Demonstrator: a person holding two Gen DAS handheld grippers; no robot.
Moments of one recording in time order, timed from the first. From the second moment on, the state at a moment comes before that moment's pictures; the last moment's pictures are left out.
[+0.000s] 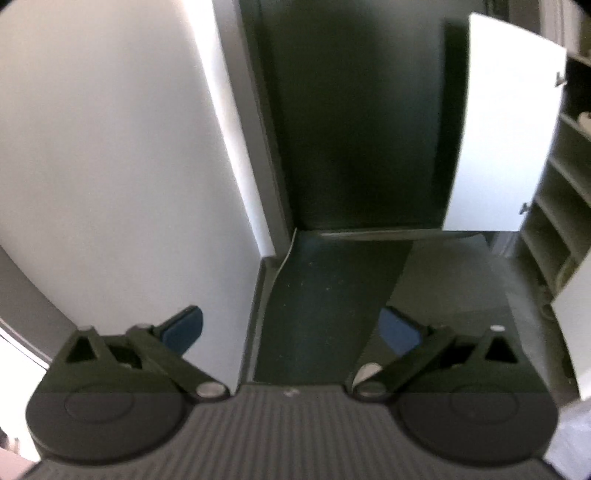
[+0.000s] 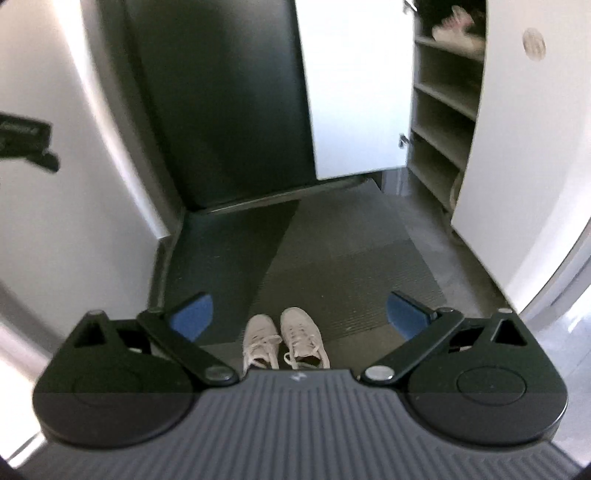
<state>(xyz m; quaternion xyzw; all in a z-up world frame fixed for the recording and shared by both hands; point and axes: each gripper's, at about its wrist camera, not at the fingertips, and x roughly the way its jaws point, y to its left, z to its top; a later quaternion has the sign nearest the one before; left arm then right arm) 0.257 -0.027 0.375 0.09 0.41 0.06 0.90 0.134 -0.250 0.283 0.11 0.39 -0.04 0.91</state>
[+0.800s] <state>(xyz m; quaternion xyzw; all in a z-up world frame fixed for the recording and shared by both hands) 0.230 -0.184 0.591 0.01 0.38 -0.08 0.92 0.067 -0.440 0.374 0.12 0.40 -0.05 0.91</state>
